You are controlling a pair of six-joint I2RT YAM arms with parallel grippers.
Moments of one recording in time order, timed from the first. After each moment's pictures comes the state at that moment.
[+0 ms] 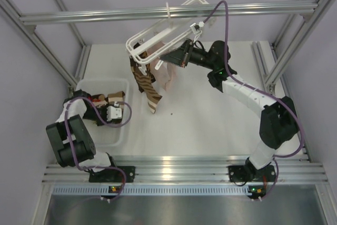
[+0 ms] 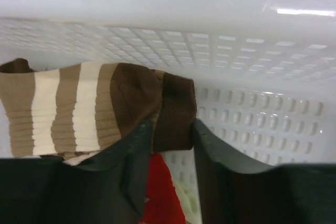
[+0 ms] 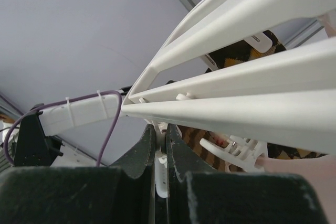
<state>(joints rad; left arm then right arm) 0.41 1.47 0.86 -0.96 0.69 1.97 0.55 1.68 1.34 0.62 -0.73 0.92</state>
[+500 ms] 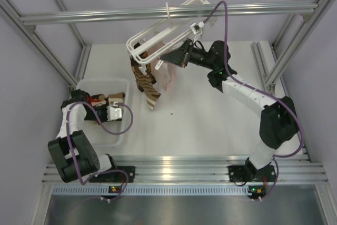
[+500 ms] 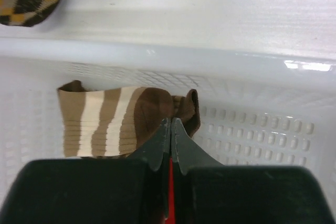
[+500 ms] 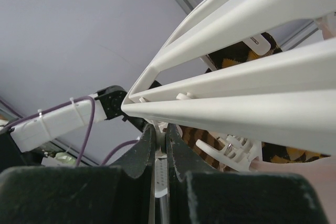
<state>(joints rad) 0.39 1.33 0.84 -0.99 0.79 1.97 0.55 1.68 1.34 0.62 -0.73 0.89</state>
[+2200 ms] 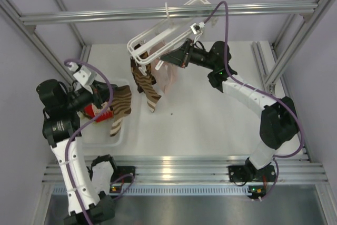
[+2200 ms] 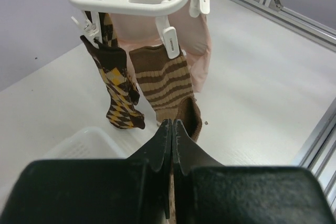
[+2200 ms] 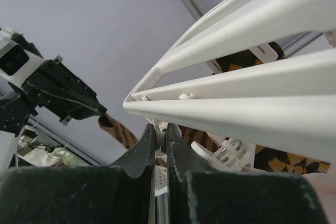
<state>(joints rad) 0.38 0.77 1.18 -0.68 1.15 0.28 0.55 1.68 1.33 0.65 -0.75 0.88</state>
